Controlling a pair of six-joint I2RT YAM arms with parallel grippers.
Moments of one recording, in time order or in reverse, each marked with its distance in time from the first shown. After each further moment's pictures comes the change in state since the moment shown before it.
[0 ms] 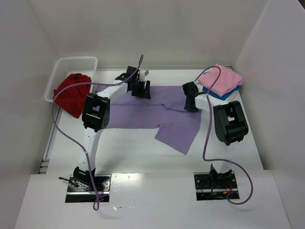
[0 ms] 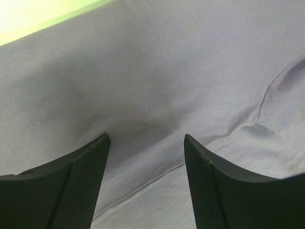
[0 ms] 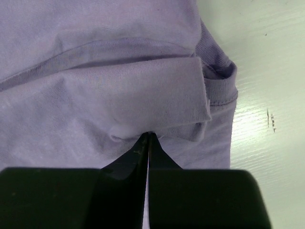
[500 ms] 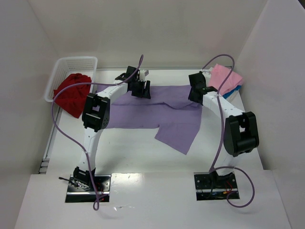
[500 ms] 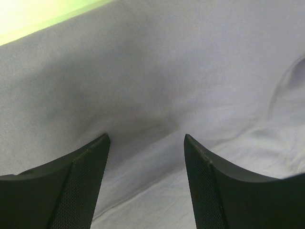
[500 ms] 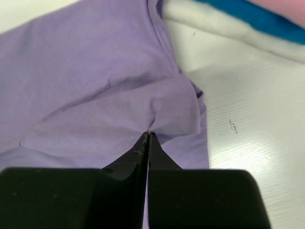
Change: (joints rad) left arm 0.000 0.002 0.002 -0.001 0.001 0.000; right arm -0.014 -0.182 0.054 -0.040 0.038 -0.009
